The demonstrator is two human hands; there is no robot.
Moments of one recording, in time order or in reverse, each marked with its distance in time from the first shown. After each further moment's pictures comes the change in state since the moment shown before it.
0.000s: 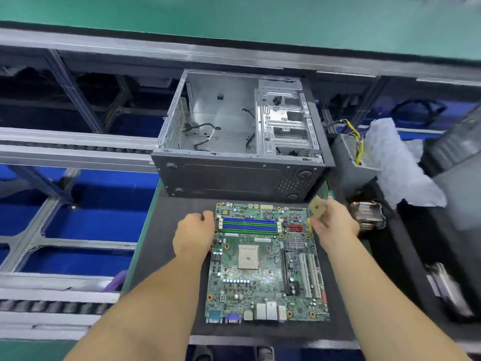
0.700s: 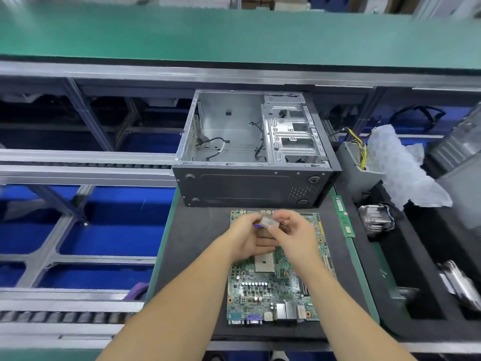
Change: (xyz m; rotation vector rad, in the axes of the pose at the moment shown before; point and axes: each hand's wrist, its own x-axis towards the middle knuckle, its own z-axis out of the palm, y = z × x) left_hand -0.031 0.056 -0.004 -0.802 -0.977 -0.181; right_hand -0.073 0.077 0.018 -0.561 -0.593 -0.637
